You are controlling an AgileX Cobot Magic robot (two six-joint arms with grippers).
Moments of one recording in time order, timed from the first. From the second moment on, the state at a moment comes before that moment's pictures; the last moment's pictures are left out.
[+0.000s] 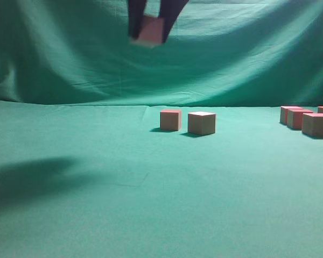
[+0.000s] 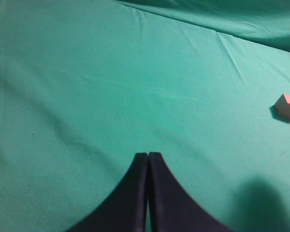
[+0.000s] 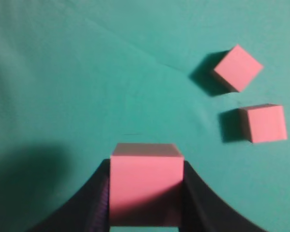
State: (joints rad) left arm -0.01 -0.01 0.02 -0.19 0.36 -0.08; right arm 0.70 1.97 -1.80 0.05 1.20 0.17
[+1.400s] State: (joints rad) left arm -0.01 -0.01 0.02 -0.19 0.36 -0.08; right arm 0.72 2.43 -2.21 -0.16 1.24 0.45
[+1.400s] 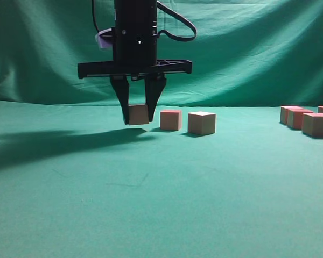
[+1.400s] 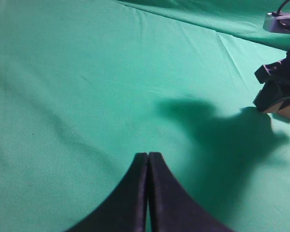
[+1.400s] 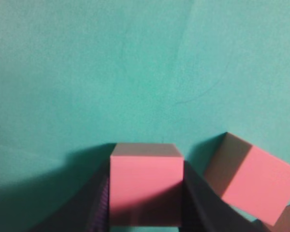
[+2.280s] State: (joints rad) left arm -0.01 -0.01 0.02 -0.19 0.36 -0.08; right arm 0.72 2.45 -2.21 -0.14 1.23 0.47
